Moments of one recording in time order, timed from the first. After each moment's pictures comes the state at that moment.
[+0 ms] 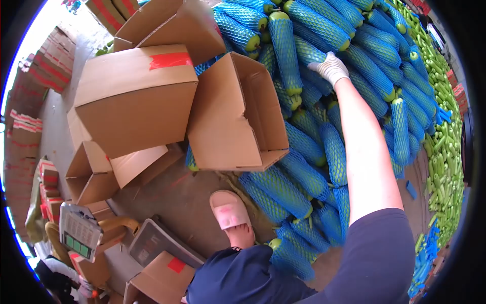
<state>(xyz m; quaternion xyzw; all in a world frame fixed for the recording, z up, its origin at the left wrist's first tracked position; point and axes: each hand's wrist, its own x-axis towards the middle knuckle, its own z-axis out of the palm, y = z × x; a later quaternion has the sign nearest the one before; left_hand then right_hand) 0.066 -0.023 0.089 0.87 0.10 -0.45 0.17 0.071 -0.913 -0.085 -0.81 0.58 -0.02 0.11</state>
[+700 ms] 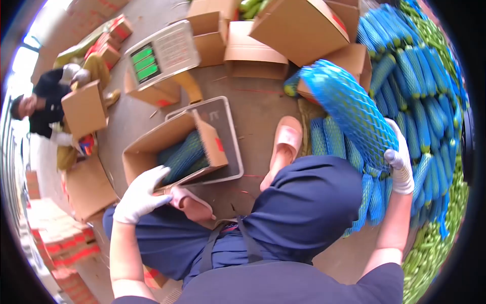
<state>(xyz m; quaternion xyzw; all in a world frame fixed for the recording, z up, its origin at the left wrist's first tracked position) -0.028 0.005 0.056 0.94 -0.20 -0.25 0.15 -0.085 -0.578 0.068 -0.74 0.10 0.01 0.66</state>
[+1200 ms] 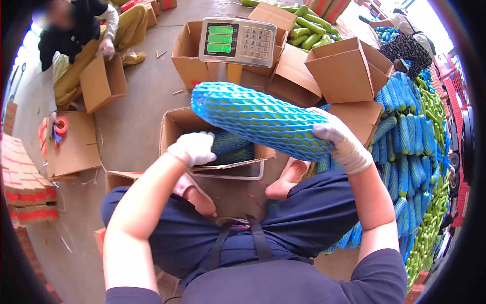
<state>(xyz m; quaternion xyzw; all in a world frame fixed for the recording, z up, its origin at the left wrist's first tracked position) 0.027 0.021 -0.014 0.93 -0.17 -0.31 0.10 0.033 -0.308 0.106 -0.72 -0.06 0.27 0.63</state>
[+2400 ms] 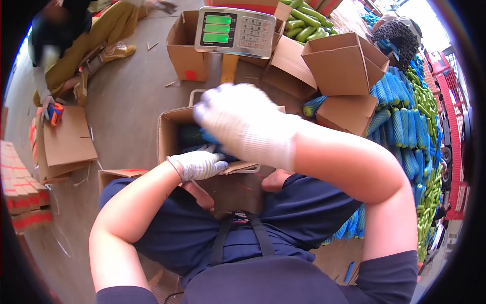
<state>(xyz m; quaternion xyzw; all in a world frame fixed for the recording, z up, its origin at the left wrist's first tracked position) -0.006 0.025 -0.066 0.82 -0.28 -0.41 0.27 0.042 -0.132 0.122 -0.87 -0.48 0.06 -0.04</state>
